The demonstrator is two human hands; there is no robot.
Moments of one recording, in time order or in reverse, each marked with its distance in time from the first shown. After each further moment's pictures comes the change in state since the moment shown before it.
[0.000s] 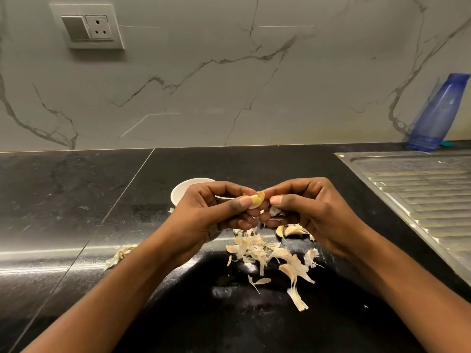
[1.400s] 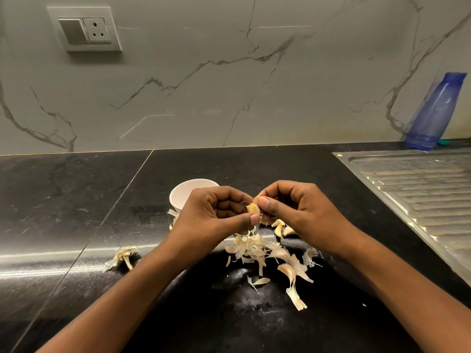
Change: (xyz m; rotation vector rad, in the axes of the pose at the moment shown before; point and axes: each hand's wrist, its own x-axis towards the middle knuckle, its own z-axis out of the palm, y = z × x) left_hand 0.003 -0.015 0.005 0.340 0.058 0.158; right_hand 0.008 0.015 0.001 -0.396 -0.026 -0.106
